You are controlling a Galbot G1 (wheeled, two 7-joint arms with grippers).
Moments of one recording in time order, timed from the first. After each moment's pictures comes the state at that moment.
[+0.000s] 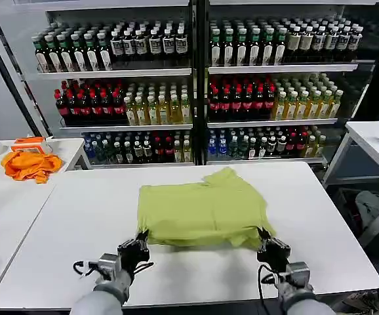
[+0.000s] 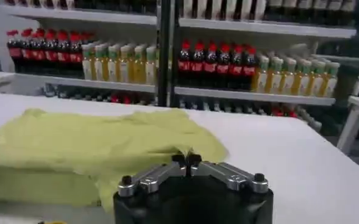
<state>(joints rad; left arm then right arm) 1.34 -1.22 -0.28 -2.11 -0.37 0.58 -0.27 -1.33 1.10 0.32 2.04 0.32 -0.41 0.23</state>
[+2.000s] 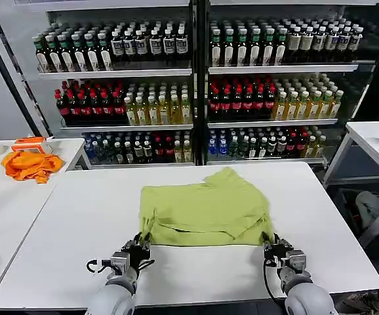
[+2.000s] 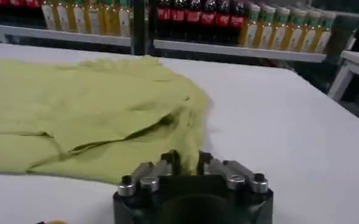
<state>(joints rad) 1.30 -1.27 -0.26 -1.89 -0.32 0.47 -0.29 -1.34 1.11 0.38 1.90 0.39 -0.50 0.23</state>
